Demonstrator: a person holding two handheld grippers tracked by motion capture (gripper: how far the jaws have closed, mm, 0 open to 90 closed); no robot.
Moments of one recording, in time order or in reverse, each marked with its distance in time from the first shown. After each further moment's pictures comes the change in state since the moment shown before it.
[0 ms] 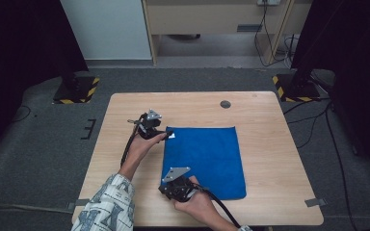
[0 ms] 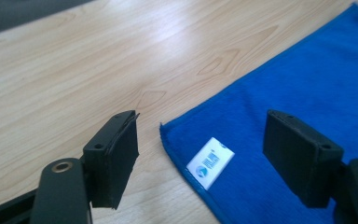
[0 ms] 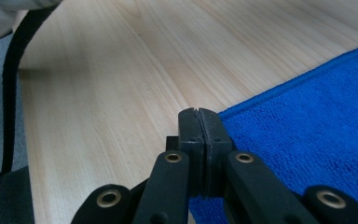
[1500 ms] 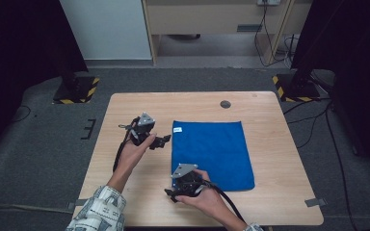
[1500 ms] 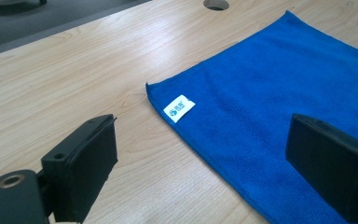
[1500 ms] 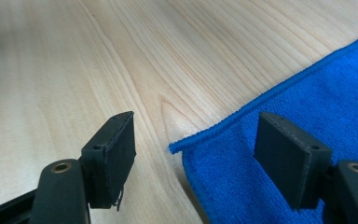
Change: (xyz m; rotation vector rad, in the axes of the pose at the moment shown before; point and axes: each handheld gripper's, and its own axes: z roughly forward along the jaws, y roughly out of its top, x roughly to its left) left arm -0.020 -0.002 -0.055 -0.065 -0.044 0.022; right arm -0.026 -0.011 -0.011 0.018 -0.108 -0.048
